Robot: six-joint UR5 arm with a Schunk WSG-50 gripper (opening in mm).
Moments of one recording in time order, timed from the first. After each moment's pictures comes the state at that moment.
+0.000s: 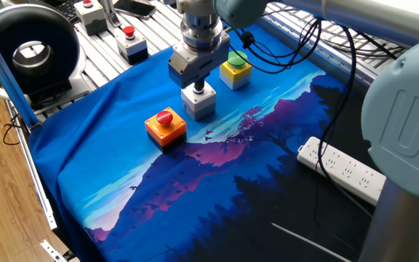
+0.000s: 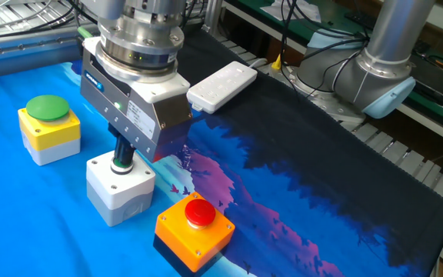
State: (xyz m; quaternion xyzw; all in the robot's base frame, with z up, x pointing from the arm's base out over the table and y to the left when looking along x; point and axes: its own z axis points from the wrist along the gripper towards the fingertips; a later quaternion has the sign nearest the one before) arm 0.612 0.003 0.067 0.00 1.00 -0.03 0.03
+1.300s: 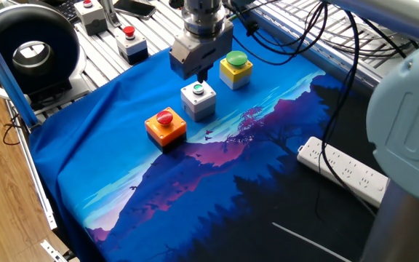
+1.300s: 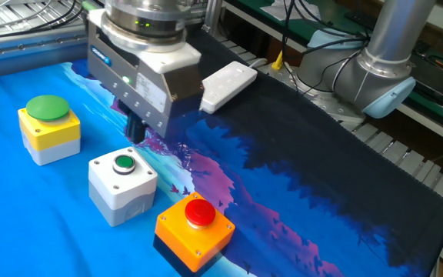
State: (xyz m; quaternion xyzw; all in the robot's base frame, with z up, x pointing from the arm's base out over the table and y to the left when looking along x) arm 0.595 0.011 0.105 0.00 1.00 -0.02 0.00
